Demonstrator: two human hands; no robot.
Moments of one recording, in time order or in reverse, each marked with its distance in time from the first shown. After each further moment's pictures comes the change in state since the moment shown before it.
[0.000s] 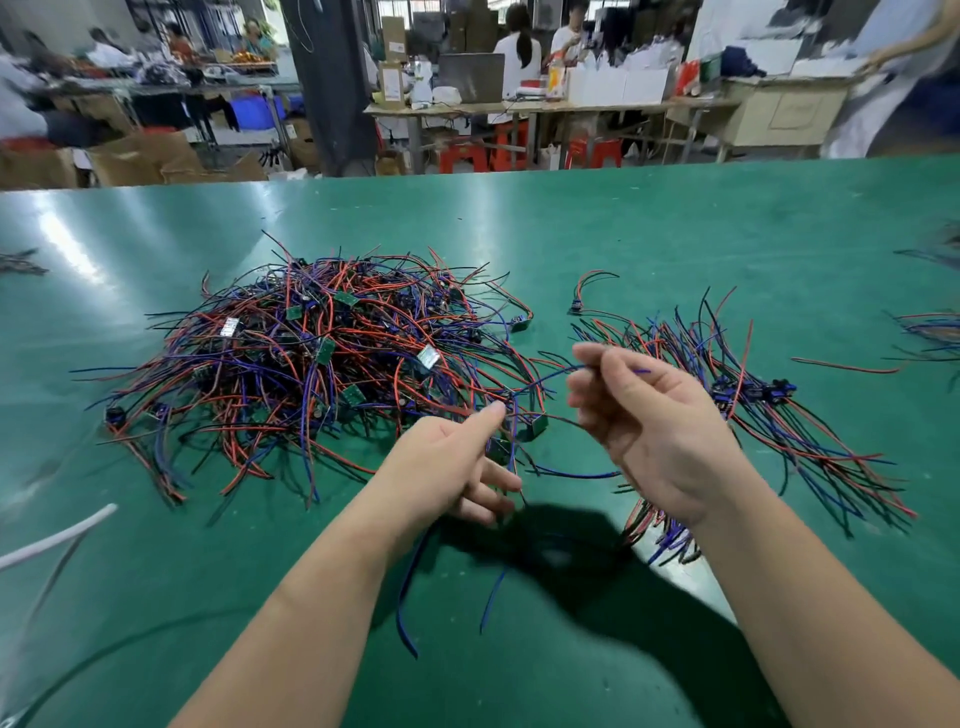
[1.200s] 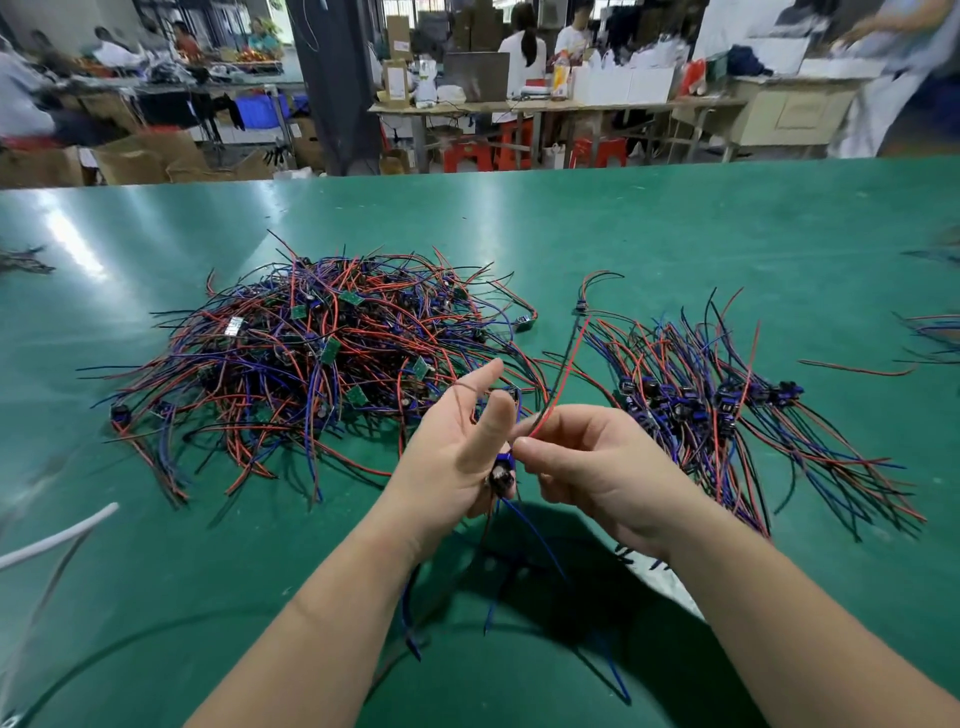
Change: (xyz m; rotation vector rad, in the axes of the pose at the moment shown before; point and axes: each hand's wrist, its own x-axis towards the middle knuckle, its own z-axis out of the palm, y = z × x) left_hand -0.013 0.005 0.010 -0.213 -0.040 0.425; right_hand -0.009 0.026 0.015 -0.351 -0.166 0.204
